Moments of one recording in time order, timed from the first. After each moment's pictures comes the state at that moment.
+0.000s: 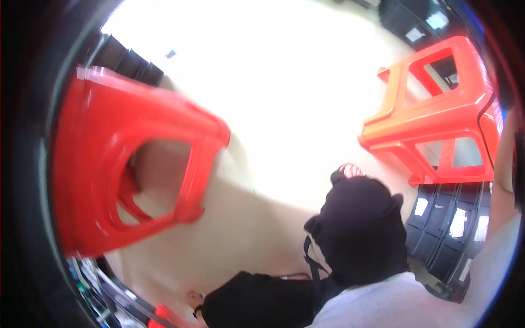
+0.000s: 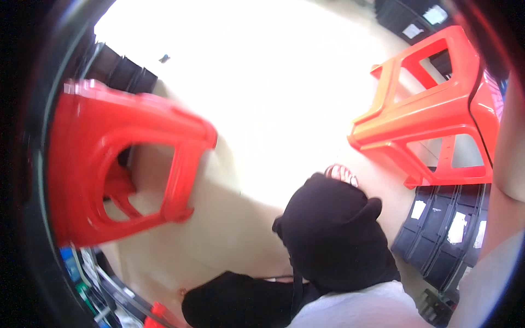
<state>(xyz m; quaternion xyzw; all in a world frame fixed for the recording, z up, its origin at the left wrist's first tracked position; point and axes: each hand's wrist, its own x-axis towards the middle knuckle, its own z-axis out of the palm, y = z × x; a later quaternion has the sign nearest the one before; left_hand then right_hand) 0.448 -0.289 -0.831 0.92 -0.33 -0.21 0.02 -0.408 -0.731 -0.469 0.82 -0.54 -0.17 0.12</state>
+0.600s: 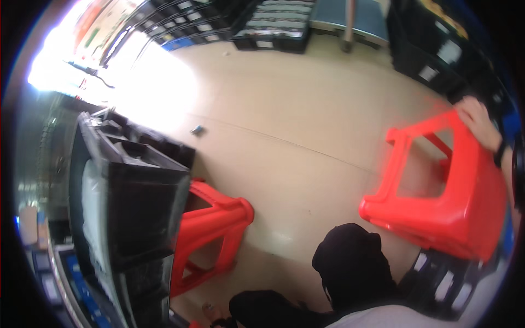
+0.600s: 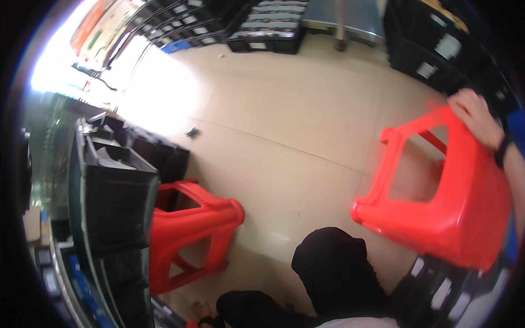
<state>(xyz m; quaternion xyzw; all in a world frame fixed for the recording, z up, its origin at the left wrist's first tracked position) 0.293 -0.502 -0.676 0.95 -0.21 -0.09 0.22 -0.523 -0.889 -0.434 0.76 -0.65 -0.03 -0.02</state>
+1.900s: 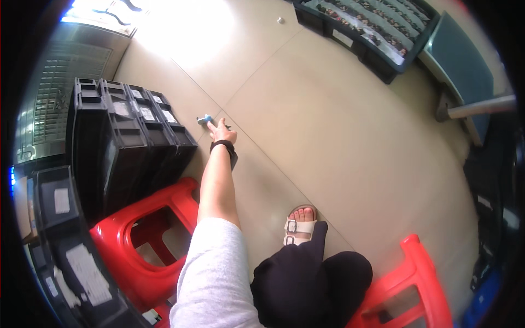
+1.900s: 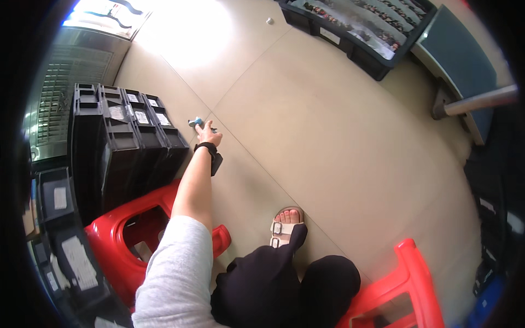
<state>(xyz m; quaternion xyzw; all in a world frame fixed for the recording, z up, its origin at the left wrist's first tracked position) 0.152 -1.253 -0.789 0.93 -0.31 -0.20 0.01 -0.506 -0.960 -0.383 0.72 -0.53 -0.31 -0.32</state>
